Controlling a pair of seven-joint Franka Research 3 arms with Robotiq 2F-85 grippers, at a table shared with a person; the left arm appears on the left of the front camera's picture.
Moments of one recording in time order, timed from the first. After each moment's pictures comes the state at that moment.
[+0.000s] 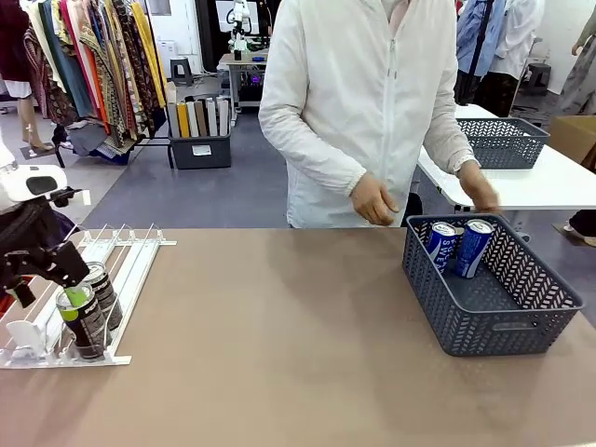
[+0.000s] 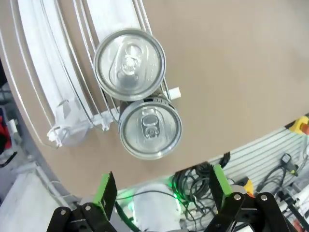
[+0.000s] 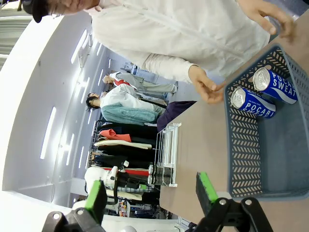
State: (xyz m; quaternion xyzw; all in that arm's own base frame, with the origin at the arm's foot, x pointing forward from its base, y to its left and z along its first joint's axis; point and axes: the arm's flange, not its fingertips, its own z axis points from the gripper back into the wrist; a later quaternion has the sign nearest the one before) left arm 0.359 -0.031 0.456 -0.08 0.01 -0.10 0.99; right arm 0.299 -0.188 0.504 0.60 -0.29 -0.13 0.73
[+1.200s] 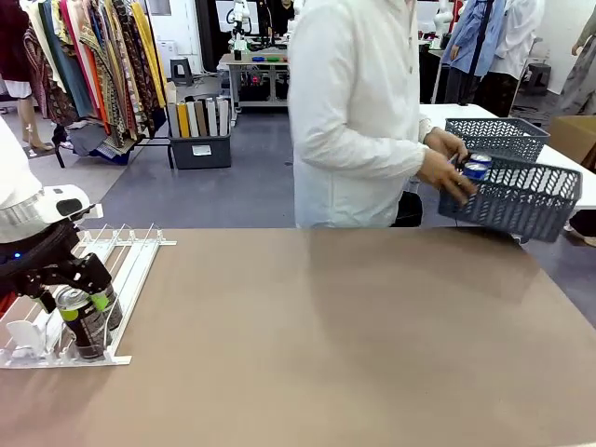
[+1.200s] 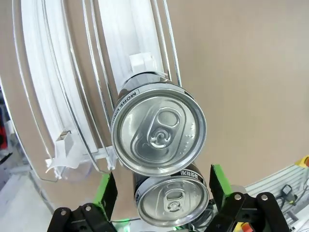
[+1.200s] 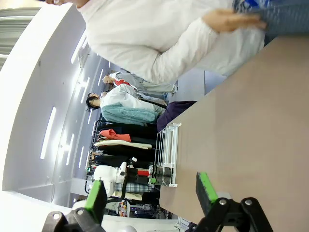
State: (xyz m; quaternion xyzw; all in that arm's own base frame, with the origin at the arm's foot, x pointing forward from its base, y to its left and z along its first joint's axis) left arm 0.387 -0.033 0.409 -0.07 -0.01 -0.05 1.00; right arm 0.299 -0.188 0.504 0.60 -0.29 -0.13 0.73
